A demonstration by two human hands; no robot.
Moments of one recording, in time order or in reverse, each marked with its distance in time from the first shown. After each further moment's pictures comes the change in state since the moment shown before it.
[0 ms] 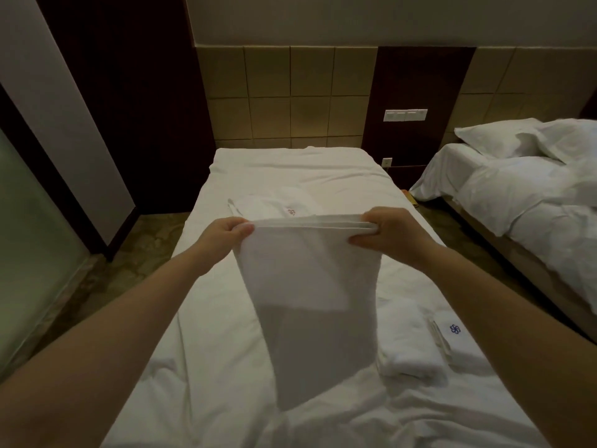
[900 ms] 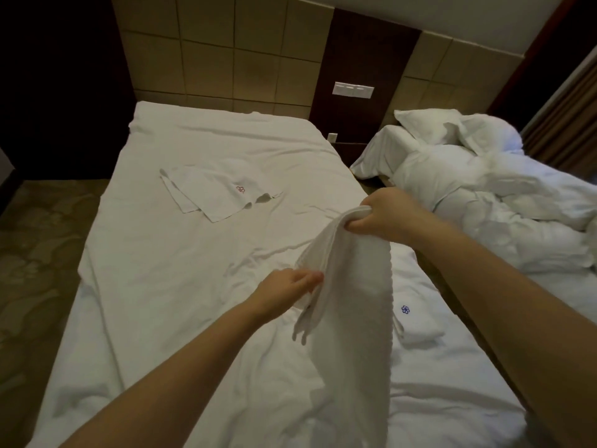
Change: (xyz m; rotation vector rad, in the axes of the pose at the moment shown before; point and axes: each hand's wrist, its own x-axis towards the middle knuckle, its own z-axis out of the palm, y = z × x) left_hand 0.010 -0.029 0.122 0.018 -0.521 0.070; right_hand 0.058 -0.018 -0.007 -0.278 -0.287 0.546
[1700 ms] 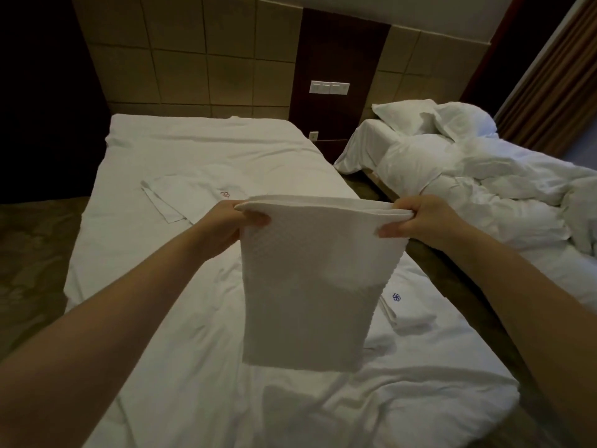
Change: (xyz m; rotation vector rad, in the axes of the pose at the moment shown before) left_hand 0.029 0.028 -0.098 -0.566 -0.036 0.067; right_hand -0.058 0.058 -0.015 0.515 0.026 0.122
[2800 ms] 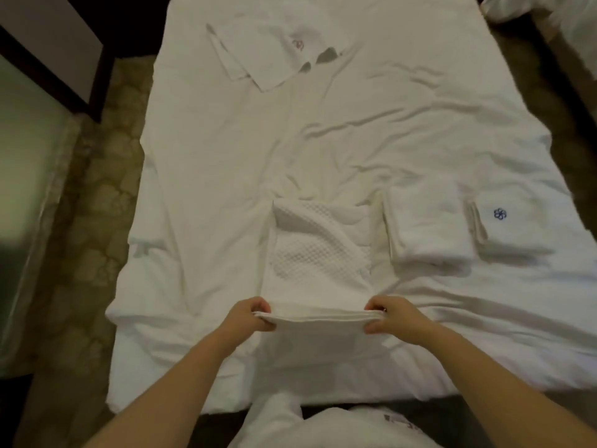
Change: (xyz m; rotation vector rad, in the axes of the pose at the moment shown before) left_hand -0.181 -0.285 0.098 0.216 0.412 -0.835; right_hand -0.076 0.254 0.235 -0.041 -0.846 0.235
